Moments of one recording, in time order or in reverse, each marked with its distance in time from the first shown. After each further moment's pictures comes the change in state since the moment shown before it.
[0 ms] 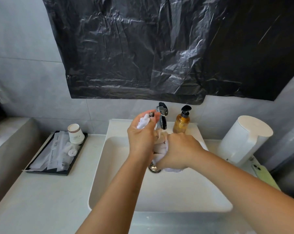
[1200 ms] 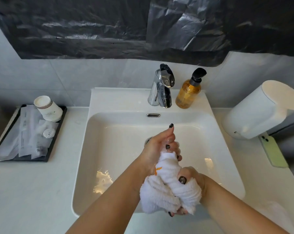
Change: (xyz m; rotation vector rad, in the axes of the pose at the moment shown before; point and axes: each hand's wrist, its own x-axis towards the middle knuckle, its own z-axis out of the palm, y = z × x) left_hand 0.048 -0.122 -0.027 -0.278 -0.458 -1.002; right_hand 0.054 0.075 0.174 1.533 -1.156 0.333
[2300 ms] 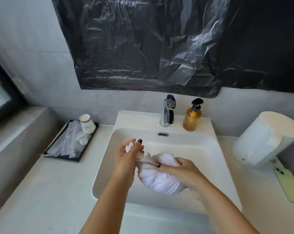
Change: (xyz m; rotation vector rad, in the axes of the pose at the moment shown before) left_hand -0.094 -0.016 -0.005 0.112 0.662 0.757; right_hand -0.076 -0.007 0.071 -0.415 0.648 -0.479
